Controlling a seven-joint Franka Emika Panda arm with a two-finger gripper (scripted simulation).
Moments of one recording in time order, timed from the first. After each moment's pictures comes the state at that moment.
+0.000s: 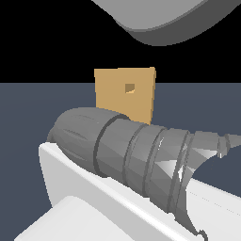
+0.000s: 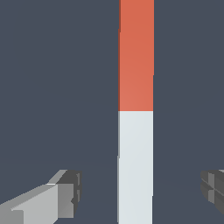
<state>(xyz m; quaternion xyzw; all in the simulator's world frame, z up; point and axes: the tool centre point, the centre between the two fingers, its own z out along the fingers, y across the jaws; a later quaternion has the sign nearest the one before) 0.061 -0.327 0.066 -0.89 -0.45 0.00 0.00</state>
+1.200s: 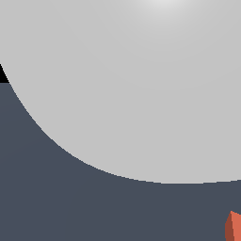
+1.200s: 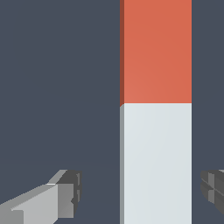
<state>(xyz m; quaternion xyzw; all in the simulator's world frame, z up) 0.060 -0.330 0.014 -0.89 -0.45 0.00 0.00</state>
